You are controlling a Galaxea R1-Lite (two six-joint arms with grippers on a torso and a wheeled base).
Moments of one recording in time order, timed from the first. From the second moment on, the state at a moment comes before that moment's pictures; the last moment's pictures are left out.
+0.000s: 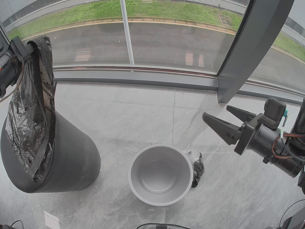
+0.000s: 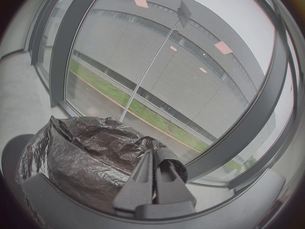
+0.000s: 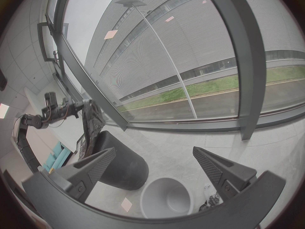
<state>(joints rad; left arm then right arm) -0.29 1.22 -1.01 -0.40 0.08 -0.47 0.72 1.41 -0.51 -0.93 -0.08 0.22</state>
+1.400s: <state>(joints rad) -0.54 1.29 -1.38 -0.14 -0.29 -1.08 0.97 1.91 -0.86 -1.01 -0.25 0.18</state>
